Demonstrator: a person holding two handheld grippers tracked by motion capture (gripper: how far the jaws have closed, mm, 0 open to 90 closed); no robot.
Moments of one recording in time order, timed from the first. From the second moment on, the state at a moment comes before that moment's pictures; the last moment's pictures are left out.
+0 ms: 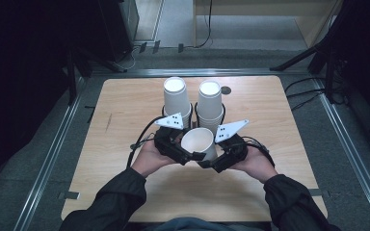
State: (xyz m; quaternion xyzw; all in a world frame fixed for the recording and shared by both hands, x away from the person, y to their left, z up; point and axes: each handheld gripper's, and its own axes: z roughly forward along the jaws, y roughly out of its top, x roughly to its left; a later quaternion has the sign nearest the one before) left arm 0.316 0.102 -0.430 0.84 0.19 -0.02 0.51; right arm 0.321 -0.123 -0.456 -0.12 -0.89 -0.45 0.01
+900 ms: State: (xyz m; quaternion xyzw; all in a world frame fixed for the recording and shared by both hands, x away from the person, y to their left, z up) left arm 0.320 0.119 -0.426 0.84 0.20 -0.02 0.51; right arm 0.324 -0.131 -0.456 -0.14 -0.89 -0.43 0.01
